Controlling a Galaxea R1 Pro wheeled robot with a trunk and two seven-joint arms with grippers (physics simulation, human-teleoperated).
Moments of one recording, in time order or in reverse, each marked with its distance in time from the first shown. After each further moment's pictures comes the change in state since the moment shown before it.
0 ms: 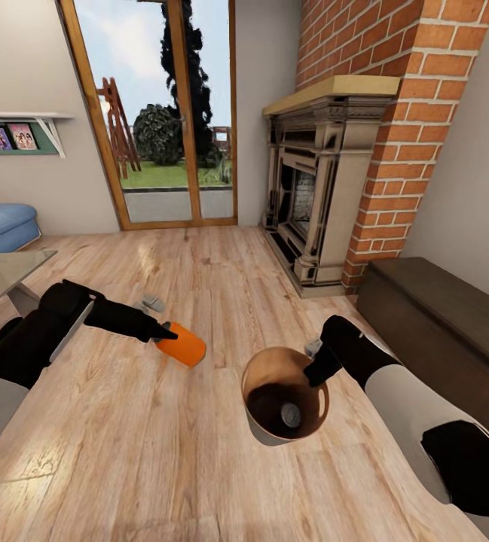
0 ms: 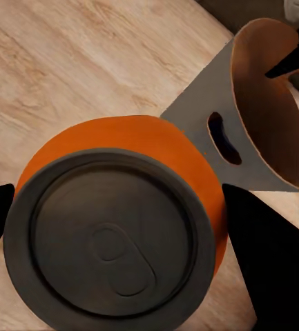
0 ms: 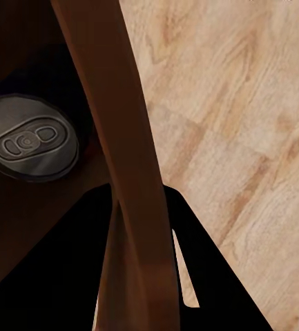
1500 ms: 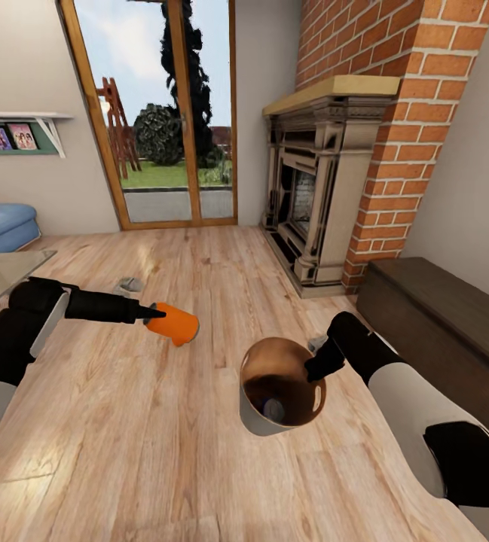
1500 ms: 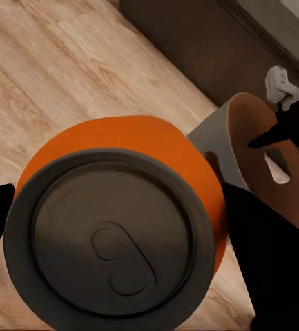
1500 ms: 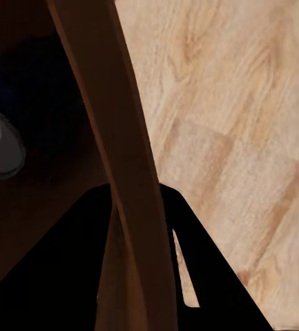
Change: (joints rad) left arm 0.023 0.002 0.198 0.010 0.086 0.000 0.036; right arm -0.004 0.002 -0.153 -0.002 0.014 0.013 0.021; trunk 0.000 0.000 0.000
